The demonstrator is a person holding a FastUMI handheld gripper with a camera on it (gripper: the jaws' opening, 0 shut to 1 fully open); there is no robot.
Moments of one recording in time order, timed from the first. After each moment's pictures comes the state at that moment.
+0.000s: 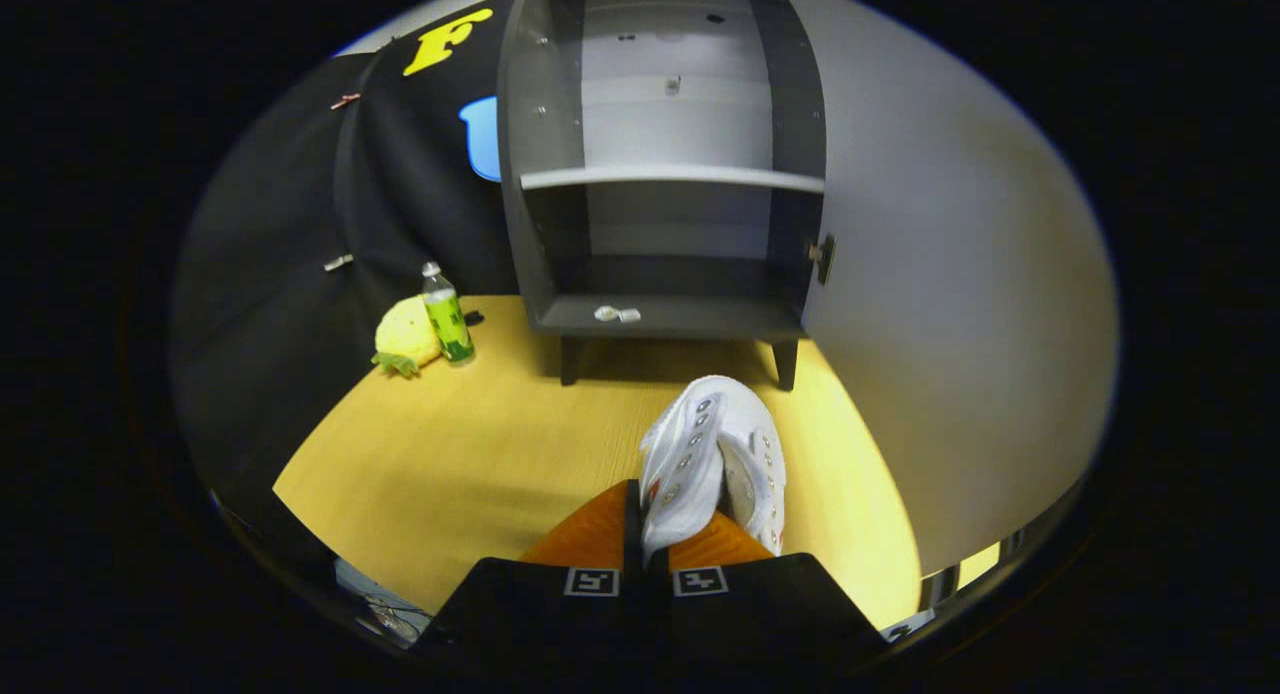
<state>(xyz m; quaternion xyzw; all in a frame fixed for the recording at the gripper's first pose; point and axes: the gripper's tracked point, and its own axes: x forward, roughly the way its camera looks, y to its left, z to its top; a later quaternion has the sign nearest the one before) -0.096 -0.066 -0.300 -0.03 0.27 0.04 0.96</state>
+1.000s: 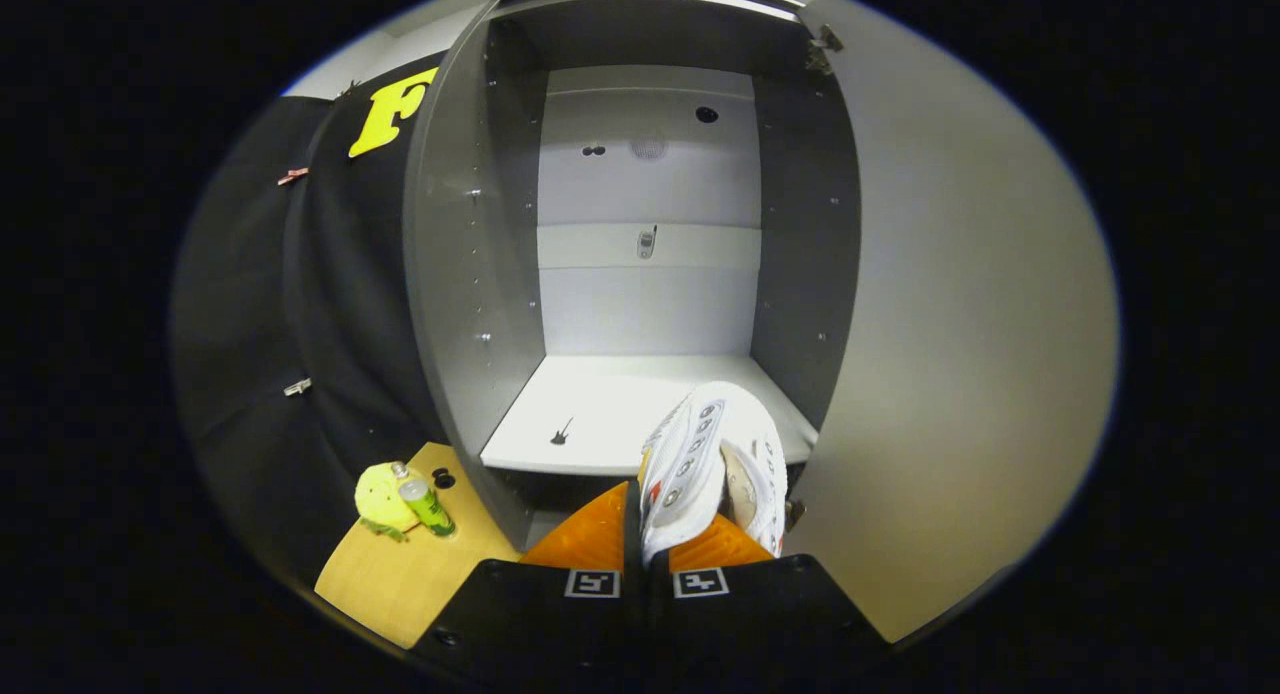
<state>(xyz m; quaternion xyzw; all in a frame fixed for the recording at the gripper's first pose) 0.108 -0.051 -0.102 -0.03 0.16 -0.04 0.99</state>
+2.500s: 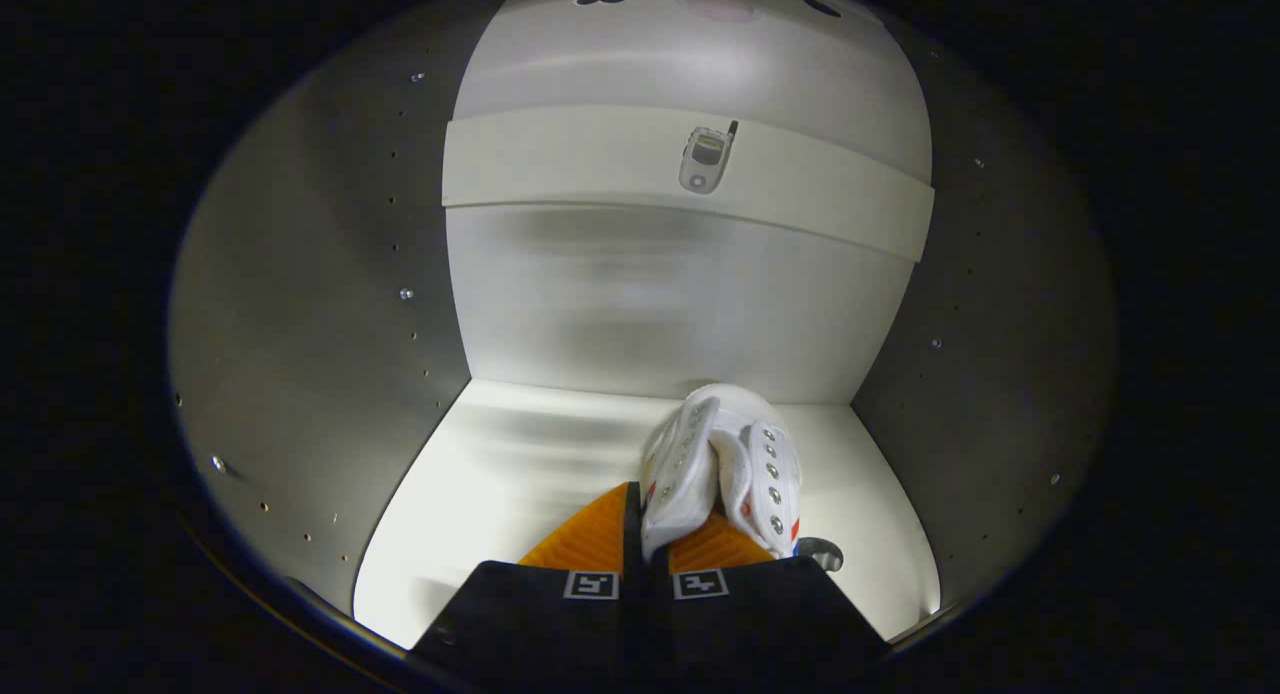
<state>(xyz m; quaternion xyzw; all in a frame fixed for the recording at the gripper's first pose) 0.359 -0.052 -0.181 -0.07 0.26 -0.03 0.96</state>
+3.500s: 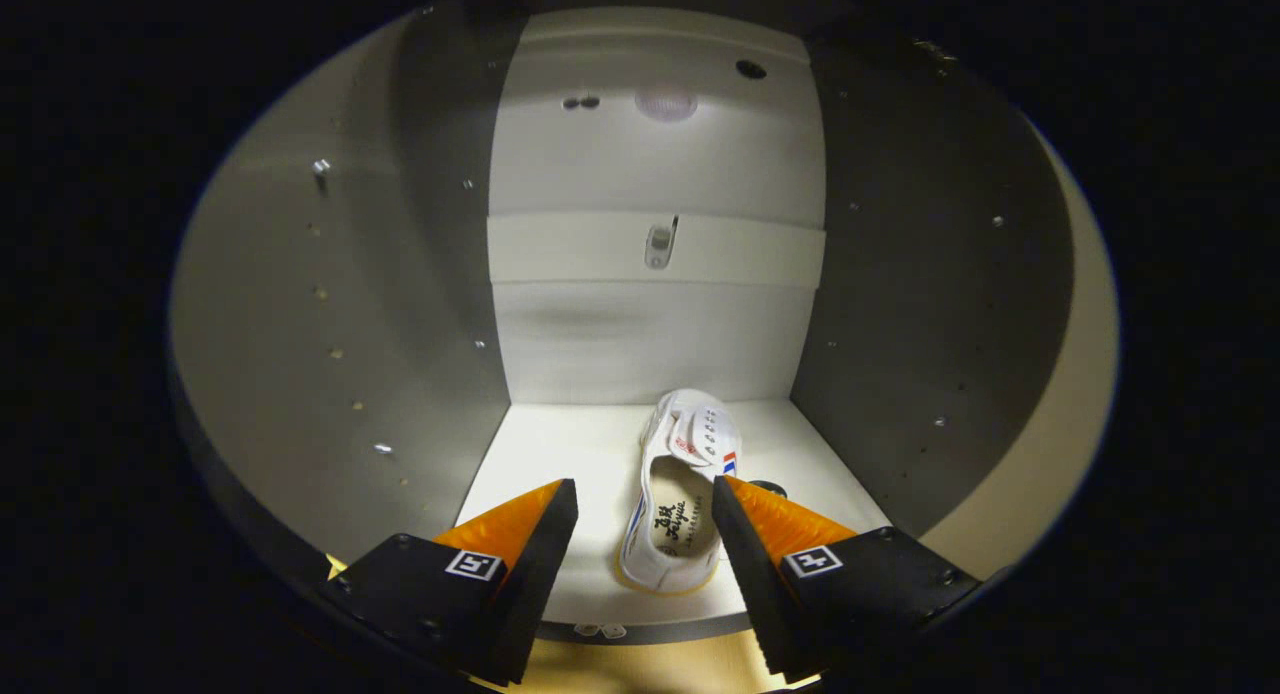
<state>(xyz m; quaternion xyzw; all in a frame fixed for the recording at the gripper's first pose) 0.237 -0.035 -0.089 -0.03 0.17 -0.06 0.98</state>
